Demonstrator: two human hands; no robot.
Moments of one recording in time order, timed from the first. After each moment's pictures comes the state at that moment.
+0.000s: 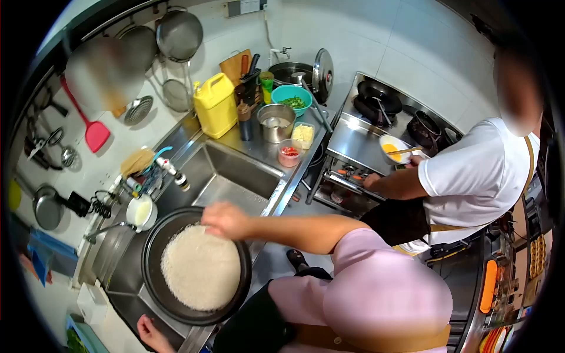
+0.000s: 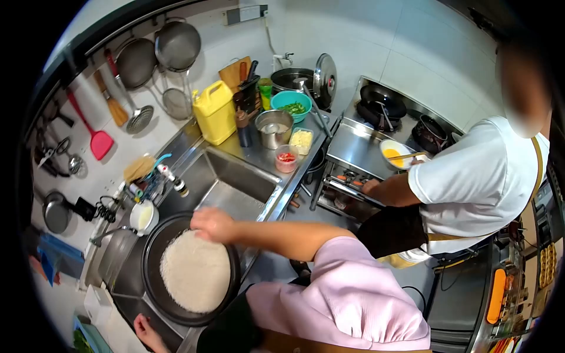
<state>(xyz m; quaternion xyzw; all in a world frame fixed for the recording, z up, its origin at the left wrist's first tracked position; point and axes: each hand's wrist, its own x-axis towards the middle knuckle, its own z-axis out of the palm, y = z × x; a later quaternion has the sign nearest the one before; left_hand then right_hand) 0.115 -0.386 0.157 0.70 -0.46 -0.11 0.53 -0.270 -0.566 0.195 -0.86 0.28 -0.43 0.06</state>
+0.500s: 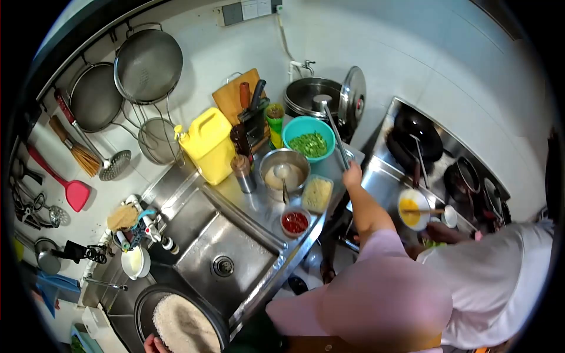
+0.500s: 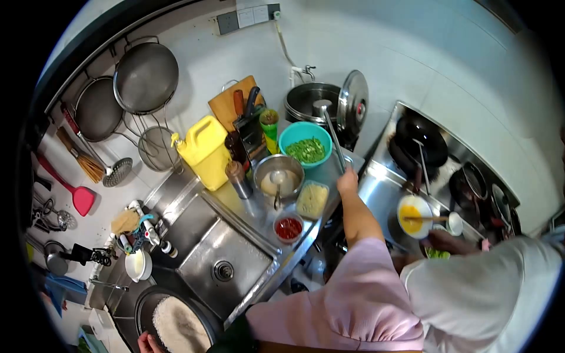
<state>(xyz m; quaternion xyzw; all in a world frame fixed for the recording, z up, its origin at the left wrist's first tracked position) -0.125 -0.499 0.253 0.74 -0.52 -0.03 0.43 -0.779 -0.797 0.059 -0.38 0.86 -0.34 0.03</state>
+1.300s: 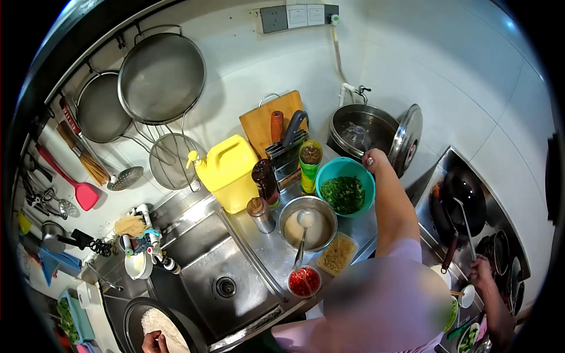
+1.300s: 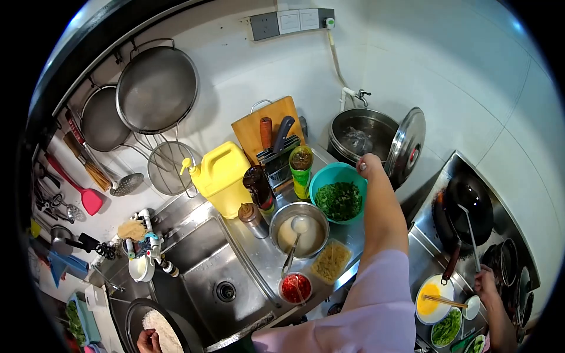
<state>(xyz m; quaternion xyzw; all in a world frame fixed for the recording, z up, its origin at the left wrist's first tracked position) -0.209 -0.571 0.255 0.79 -0.56 -0.07 0.25 -0.841 -1.059 0.147 0.00 0.53 -0.62 0.58</state>
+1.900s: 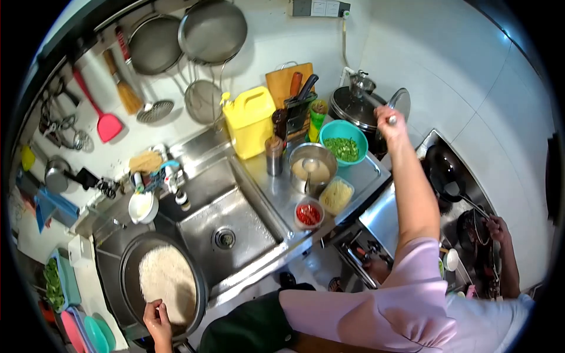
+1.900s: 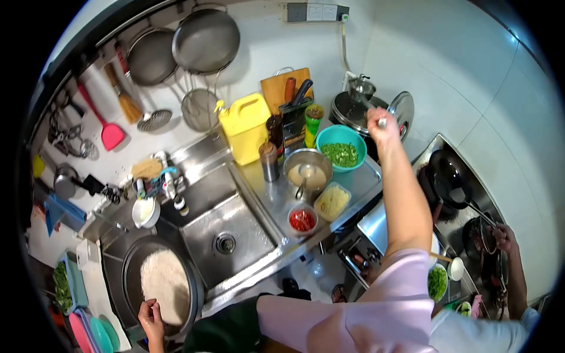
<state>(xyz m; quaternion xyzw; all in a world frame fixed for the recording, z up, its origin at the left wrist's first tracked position) -0.159 -0.446 0.229 0.78 -0.51 -0.11 0.35 -0.763 -0.868 0.313 0.05 0.02 -0.63 0.78</state>
